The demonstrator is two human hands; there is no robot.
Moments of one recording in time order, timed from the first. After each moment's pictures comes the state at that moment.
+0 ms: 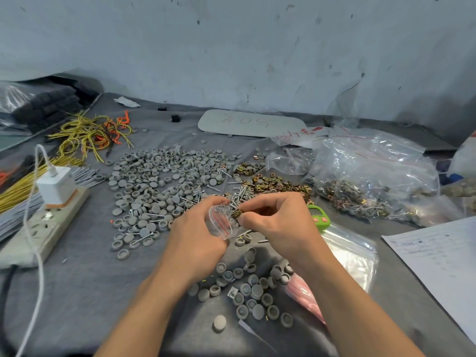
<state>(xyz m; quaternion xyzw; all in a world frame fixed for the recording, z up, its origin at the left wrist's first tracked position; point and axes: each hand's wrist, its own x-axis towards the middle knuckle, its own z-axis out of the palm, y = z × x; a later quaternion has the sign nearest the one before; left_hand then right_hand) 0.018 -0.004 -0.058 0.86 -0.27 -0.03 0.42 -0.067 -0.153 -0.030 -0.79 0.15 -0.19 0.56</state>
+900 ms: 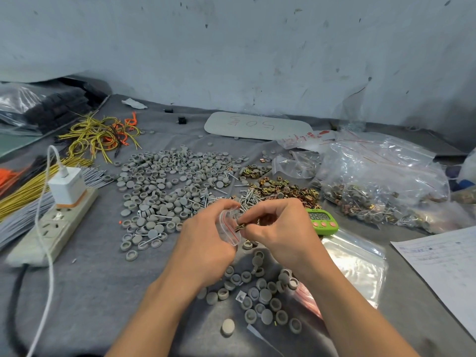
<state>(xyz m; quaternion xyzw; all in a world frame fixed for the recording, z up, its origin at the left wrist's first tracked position) 0.019 -0.002 -0.061 0.85 -0.30 -0.02 0.42 -0.059 -0.148 -0.038 -0.81 0.13 -0.19 0.54</state>
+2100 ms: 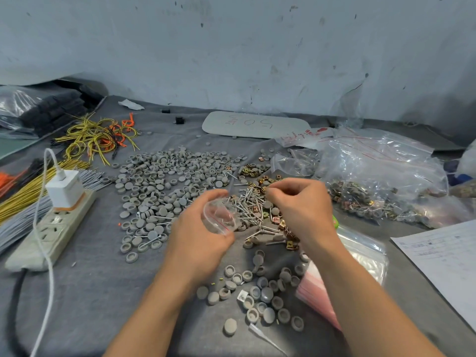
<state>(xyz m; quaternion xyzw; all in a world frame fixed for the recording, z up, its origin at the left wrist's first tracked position) 0.021 0.004 -0.060 0.80 -0.27 -0.02 0.53 -0.046 -0.176 -0.031 -0.79 0.27 -0.31 0.46</state>
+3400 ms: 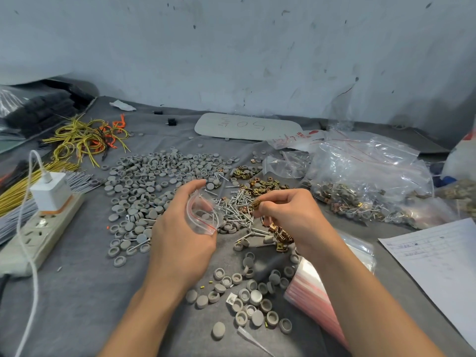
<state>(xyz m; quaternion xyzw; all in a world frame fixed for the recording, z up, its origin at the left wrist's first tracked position) 0.014 0.001 -0.049 0.80 -0.26 0.04 0.55 -0.053 -0.194 -0.037 -0.75 0.24 -0.17 0.59</state>
